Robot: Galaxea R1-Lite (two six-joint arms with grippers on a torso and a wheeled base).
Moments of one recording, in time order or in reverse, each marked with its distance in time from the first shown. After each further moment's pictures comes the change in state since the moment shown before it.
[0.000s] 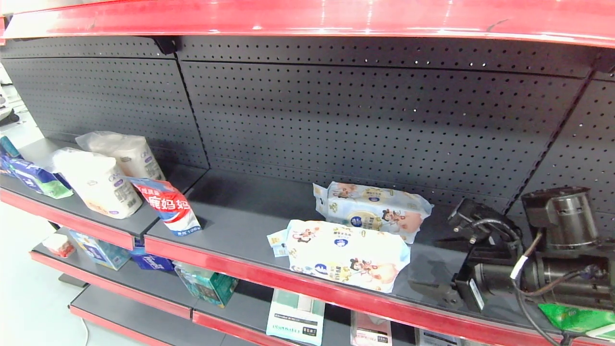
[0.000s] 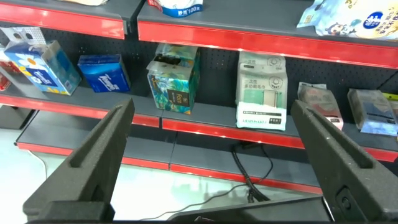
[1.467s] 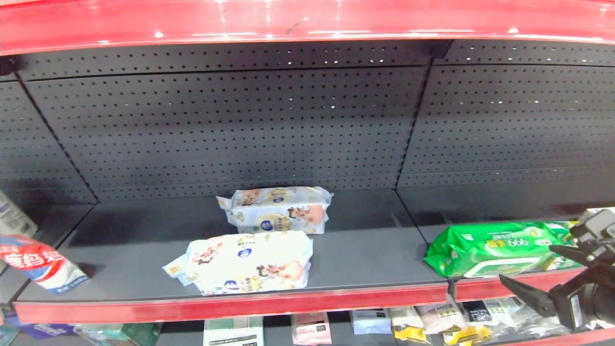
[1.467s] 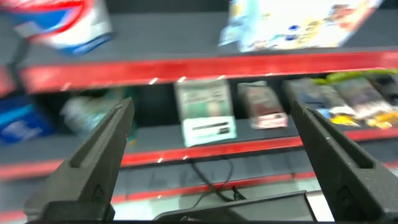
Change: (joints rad) left arm 0.000 0.000 -0.002 0.001 -0.025 -0.043; right arm -0.296 -0.389 0.204 0.007 -0.184 -0.039
